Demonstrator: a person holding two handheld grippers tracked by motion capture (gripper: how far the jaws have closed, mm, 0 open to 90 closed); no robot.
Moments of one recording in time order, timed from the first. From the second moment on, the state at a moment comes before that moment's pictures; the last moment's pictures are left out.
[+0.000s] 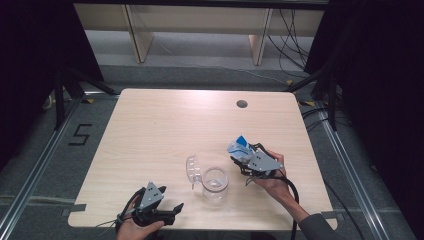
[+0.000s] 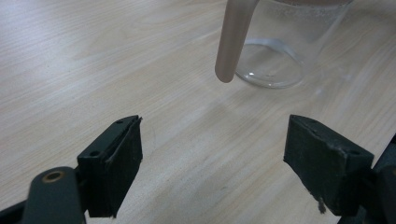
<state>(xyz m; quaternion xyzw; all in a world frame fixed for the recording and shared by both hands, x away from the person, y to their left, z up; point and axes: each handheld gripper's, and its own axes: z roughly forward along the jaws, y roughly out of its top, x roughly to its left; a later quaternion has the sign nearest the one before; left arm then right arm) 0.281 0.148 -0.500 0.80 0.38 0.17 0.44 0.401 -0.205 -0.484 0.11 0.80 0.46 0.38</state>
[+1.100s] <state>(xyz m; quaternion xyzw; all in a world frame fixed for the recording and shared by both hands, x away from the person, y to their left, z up) 0.281 0.147 -0.500 0.80 0.37 0.17 0.44 0.380 -0.204 -0.476 -0.01 0.81 0.39 0.44</state>
